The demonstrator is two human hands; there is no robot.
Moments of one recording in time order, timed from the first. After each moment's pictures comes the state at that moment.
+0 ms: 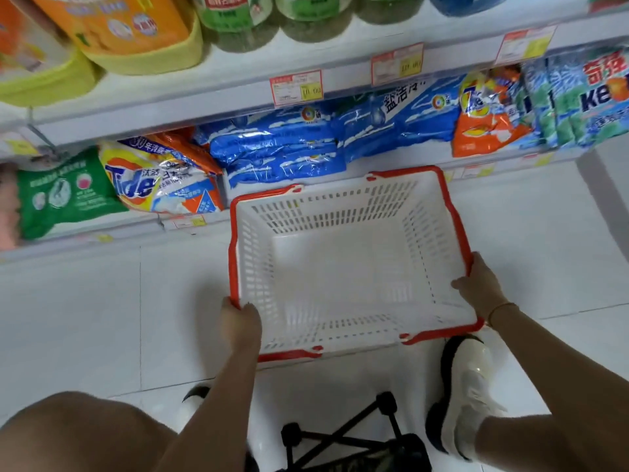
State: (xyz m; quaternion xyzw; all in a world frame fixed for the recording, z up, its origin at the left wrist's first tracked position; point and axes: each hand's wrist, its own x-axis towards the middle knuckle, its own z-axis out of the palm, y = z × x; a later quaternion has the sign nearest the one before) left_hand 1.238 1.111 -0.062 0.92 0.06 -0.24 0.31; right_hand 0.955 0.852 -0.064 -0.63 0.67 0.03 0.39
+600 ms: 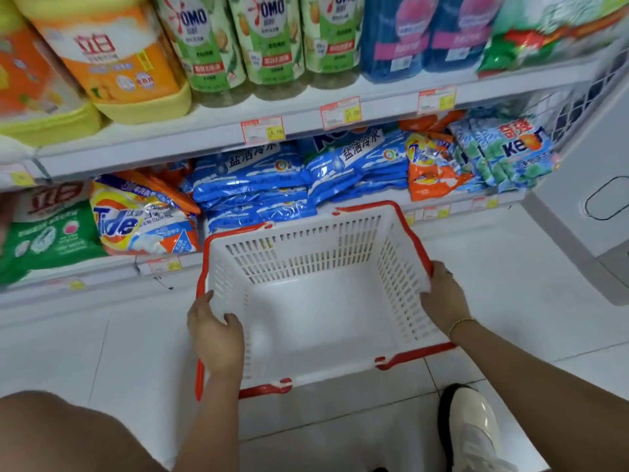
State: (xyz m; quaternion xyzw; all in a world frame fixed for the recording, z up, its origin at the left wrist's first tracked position) left_hand 1.214 1.084 -0.071 0.90 -0.15 -0.01 0.41; right_hand 0.950 0.855 -0.079 -0.76 0.58 -0.08 0.29
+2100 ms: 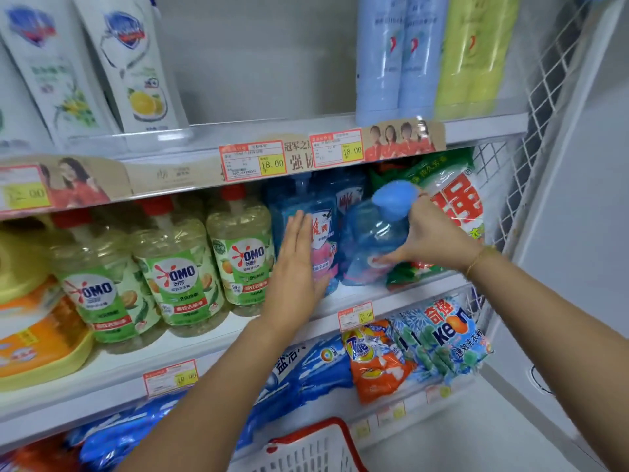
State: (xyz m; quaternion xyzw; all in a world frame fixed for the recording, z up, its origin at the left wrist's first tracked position) left_hand 1.187 0.705 0.192 0.65 -0.64 0.07 0.40; right_hand 0.991 0.586 0.252 -0.89 0.33 -0.29 0.12
